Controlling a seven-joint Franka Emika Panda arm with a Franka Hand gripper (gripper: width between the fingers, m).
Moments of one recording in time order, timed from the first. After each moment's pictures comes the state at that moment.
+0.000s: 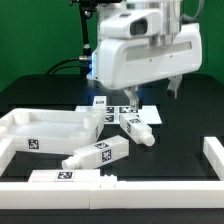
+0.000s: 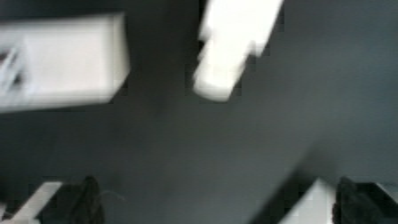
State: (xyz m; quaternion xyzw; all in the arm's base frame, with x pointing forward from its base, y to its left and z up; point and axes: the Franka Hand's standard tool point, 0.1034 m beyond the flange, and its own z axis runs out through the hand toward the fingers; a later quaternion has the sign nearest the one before) arm 0.496 0.047 0.078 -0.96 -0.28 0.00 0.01
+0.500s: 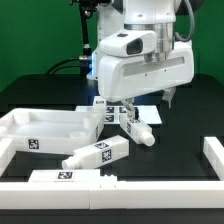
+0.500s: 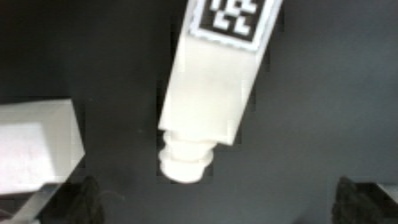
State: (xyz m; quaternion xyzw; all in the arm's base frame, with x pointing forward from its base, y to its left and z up) arm 0.477 0.044 0.058 -0.96 -0.29 -0.01 0.01
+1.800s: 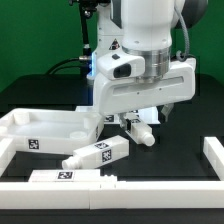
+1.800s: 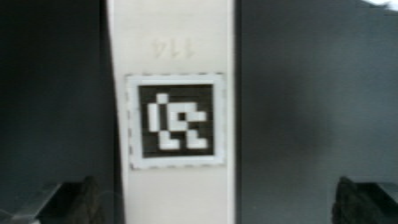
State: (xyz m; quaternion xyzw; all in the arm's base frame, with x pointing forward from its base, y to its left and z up) arm 0.446 0.035 0.016 -0.98 -0.17 0.05 0.02
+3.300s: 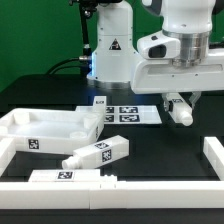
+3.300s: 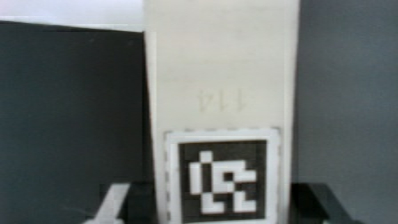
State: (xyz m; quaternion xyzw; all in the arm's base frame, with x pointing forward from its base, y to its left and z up) arm 0.425 0.118 0.045 -1.00 -0.02 0.06 0.01
